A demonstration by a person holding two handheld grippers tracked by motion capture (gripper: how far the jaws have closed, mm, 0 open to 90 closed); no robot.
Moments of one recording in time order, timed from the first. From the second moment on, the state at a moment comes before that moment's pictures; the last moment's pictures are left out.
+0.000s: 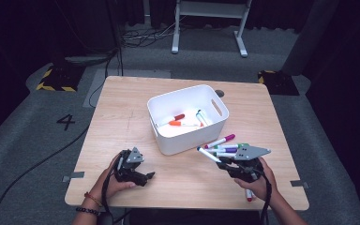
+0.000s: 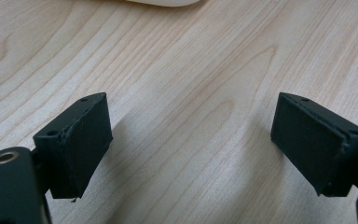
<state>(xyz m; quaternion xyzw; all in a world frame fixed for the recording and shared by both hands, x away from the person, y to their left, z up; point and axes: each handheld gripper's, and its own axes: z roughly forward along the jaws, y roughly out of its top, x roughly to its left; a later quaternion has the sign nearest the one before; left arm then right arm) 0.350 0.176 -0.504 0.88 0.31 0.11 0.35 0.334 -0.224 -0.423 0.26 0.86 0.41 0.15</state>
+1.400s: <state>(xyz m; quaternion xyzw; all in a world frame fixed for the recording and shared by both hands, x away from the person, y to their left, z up) 0.350 0.176 -0.504 0.88 0.31 0.10 0.35 0.443 -0.223 -0.311 0.31 0.82 0.43 0.21</state>
